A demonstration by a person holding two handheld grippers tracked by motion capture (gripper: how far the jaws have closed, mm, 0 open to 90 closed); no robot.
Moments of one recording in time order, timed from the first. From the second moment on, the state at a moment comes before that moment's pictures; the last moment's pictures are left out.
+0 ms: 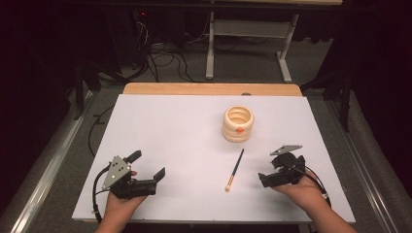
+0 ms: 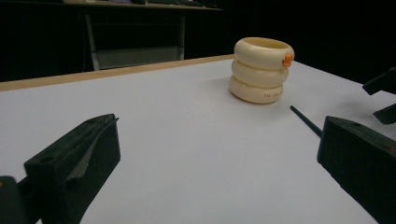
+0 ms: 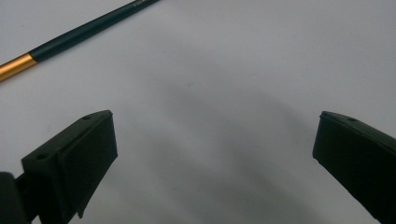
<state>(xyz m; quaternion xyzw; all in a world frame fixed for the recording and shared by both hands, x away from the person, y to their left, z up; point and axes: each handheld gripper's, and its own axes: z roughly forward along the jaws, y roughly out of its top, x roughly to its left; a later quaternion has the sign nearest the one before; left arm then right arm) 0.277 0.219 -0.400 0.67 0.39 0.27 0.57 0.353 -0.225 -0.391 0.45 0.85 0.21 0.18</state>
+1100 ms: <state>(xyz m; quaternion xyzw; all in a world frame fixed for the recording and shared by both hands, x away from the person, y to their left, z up) 0.272 0.220 -0.398 0.67 0.39 0.27 0.57 0.362 -0.155 -0.393 0.40 0.89 0.18 0.11</state>
